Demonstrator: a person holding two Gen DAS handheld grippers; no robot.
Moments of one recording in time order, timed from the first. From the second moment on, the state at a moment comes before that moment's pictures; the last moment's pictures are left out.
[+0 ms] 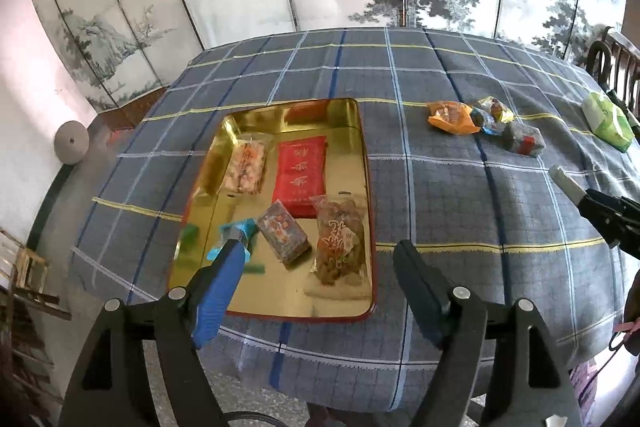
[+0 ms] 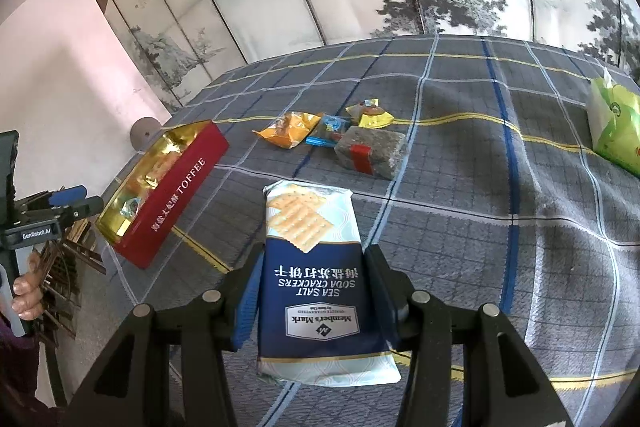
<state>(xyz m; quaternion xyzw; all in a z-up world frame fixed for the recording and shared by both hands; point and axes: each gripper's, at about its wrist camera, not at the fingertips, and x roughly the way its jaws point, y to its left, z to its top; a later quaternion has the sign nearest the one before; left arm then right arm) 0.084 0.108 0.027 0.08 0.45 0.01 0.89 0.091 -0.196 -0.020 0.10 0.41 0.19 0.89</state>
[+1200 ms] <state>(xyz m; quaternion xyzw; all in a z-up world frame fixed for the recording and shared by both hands) 0.047 0.147 0.013 0.07 0.45 0.03 0.89 0.080 -0.150 -0.002 0.07 0.42 0.21 0.88</state>
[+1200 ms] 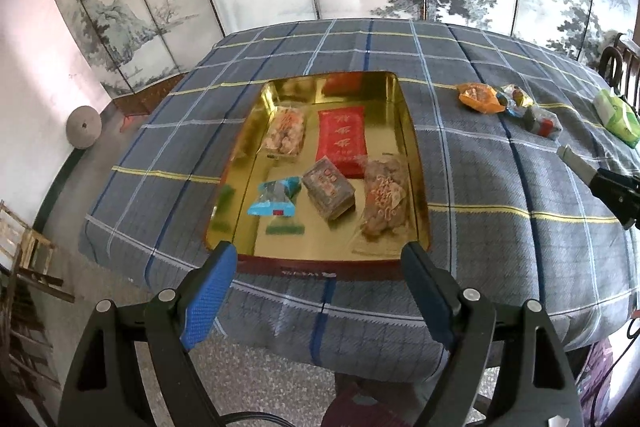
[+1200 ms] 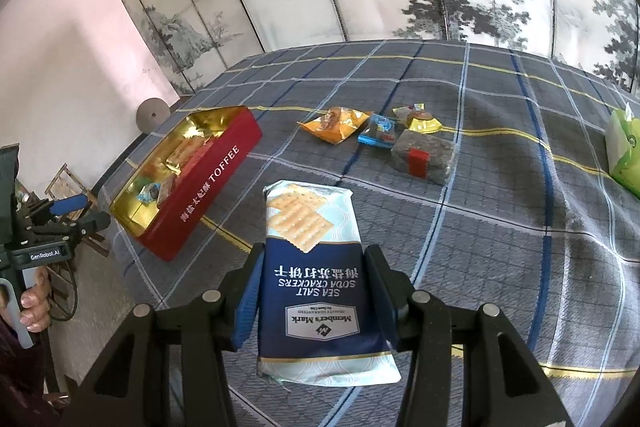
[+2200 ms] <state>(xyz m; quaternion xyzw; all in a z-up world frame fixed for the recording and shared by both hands) 0.029 0.197 -0.005 0.03 0.47 0.06 0.88 0.081 -0.078 0.031 0.02 0.41 0.24 0.88</state>
